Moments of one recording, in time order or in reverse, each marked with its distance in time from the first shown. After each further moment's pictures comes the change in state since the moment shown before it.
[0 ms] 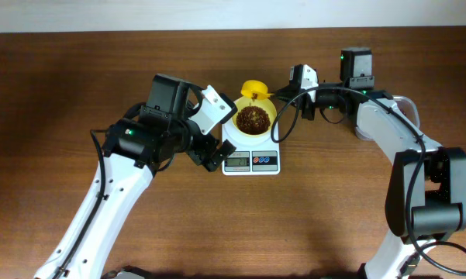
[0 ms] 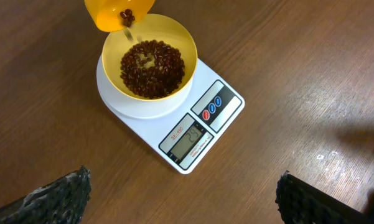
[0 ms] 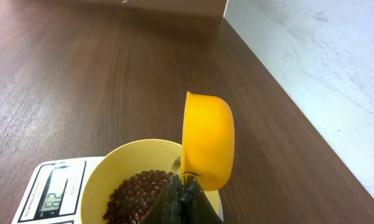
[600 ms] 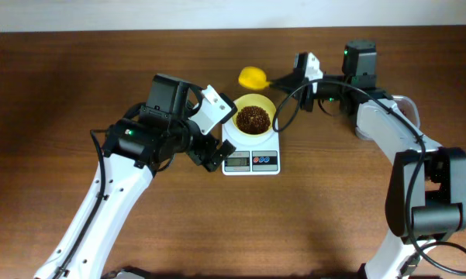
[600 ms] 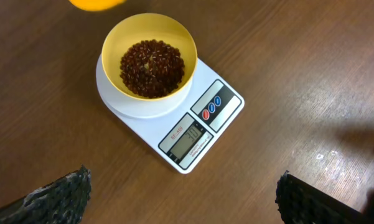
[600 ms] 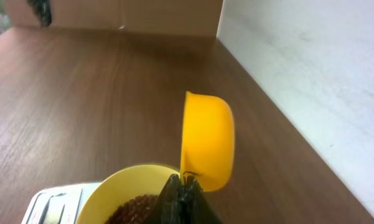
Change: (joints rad) left arm 0.000 0.000 -0.001 -0.001 0.000 0.000; right arm 0.000 -0.002 -0.006 0.254 -0.050 0.277
